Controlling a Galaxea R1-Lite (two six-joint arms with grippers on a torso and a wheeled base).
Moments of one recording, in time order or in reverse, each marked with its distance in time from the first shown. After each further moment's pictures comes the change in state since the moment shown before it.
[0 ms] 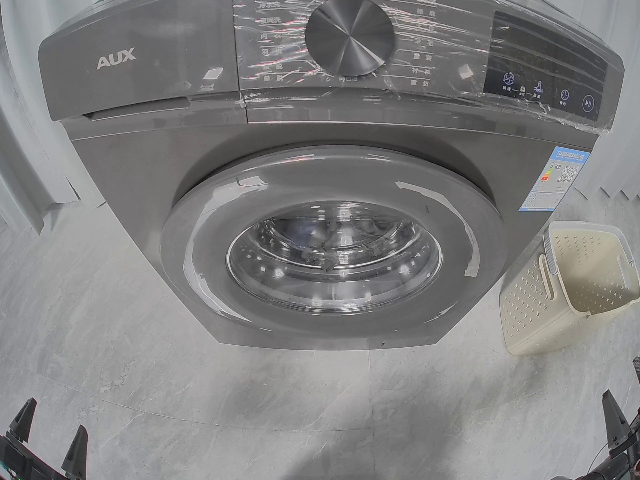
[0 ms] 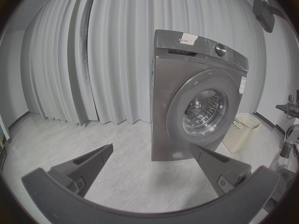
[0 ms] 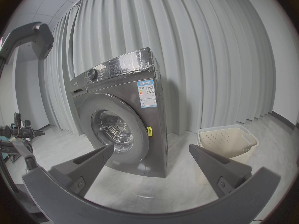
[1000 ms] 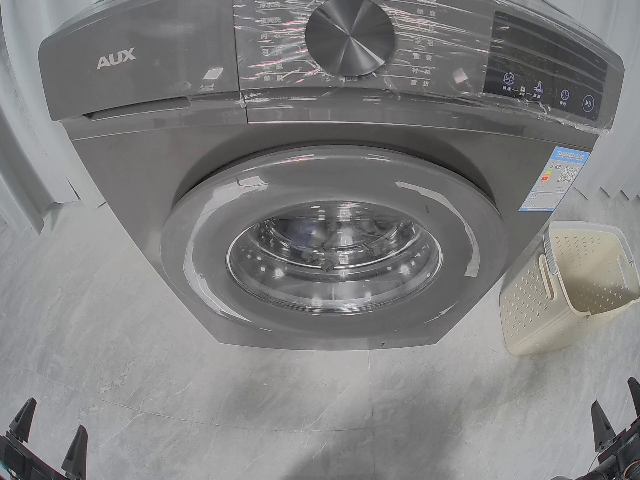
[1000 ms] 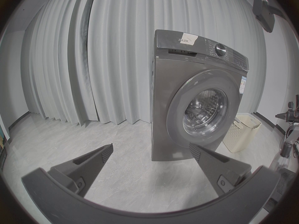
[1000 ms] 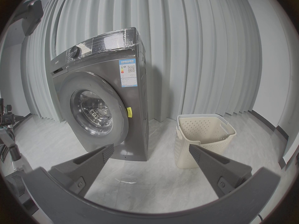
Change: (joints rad) left arm 0.000 0.000 0.000 0.000 0.001 0.001; right arm -0.032 -0.067 0.003 0.220 -0.159 -0.067
